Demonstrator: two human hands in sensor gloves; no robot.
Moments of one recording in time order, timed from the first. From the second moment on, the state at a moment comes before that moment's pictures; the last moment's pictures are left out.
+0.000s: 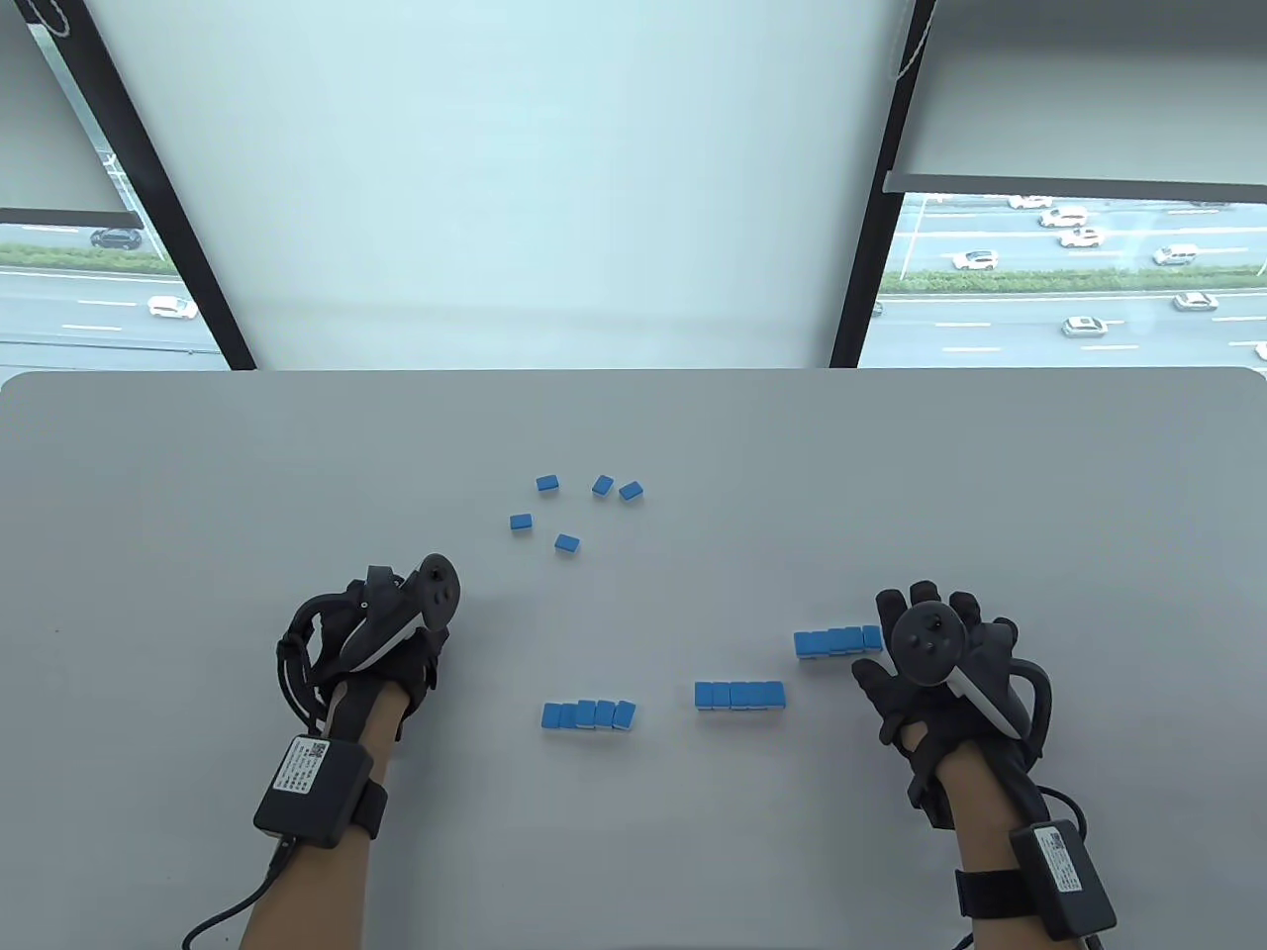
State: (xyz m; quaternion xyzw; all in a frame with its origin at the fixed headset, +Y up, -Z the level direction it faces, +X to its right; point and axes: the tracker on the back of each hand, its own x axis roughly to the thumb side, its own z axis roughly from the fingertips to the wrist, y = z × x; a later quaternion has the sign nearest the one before) left_hand -0.256 -0.729 -0.405 -0.04 0.03 -0.07 1.00; right_hand 0.244 -0.743 -0.351 -0.05 0.06 0.99 0.10
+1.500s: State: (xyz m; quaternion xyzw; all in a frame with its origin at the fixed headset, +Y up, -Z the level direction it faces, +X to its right) left_hand -0.141 -0.728 -0.355 -0.18 -0.20 -0.05 0.96; right_hand 0.242 -0.742 -0.351 -0.05 0.06 0.99 0.10
